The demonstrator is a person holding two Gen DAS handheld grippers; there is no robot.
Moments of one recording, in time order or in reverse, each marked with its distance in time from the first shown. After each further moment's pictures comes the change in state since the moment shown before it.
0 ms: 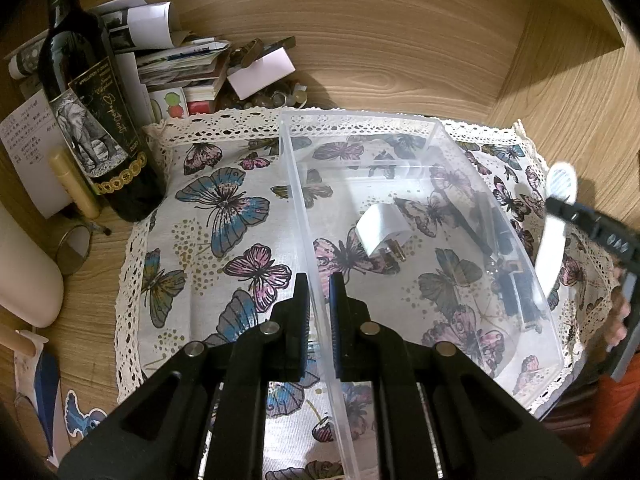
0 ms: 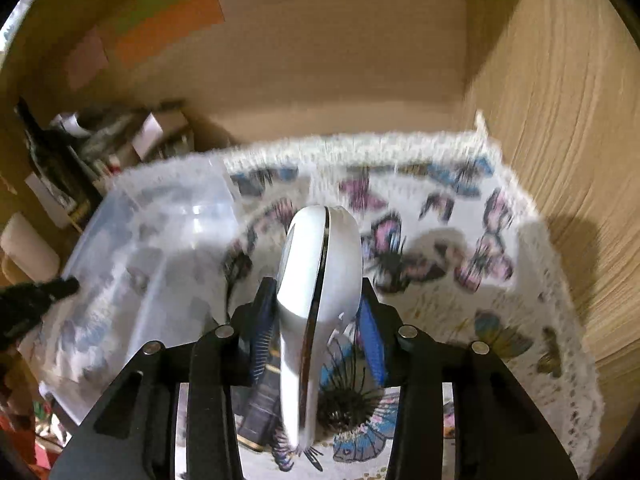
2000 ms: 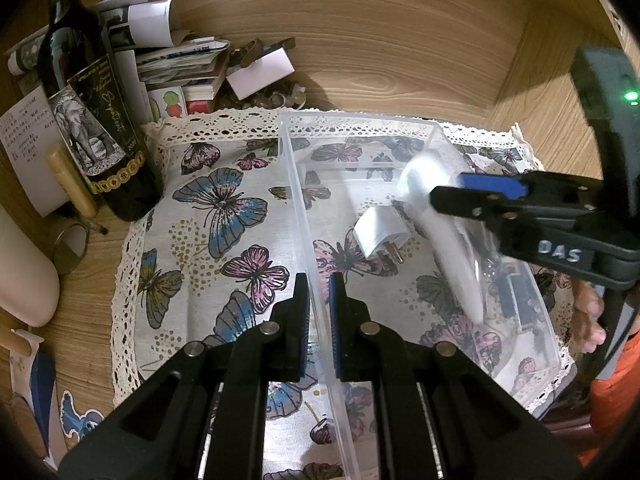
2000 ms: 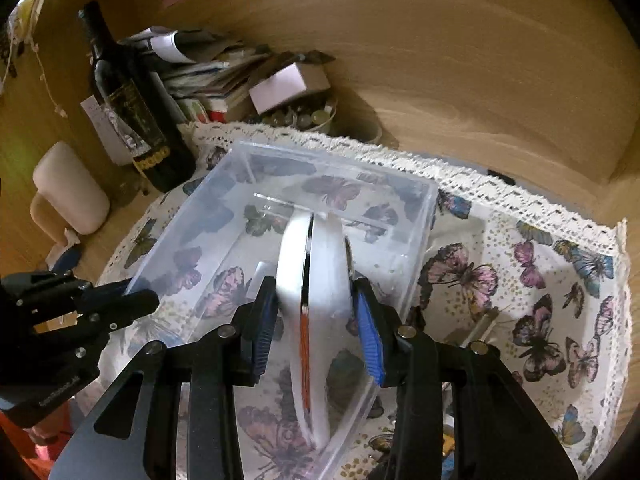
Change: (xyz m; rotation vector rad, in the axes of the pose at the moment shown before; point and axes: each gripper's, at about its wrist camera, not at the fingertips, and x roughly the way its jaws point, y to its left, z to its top) left arm 0.001 -0.004 0.001 -0.006 -0.003 -0.005; right arm 0.061 0.124 0.033 -0.286 0.141 0.187
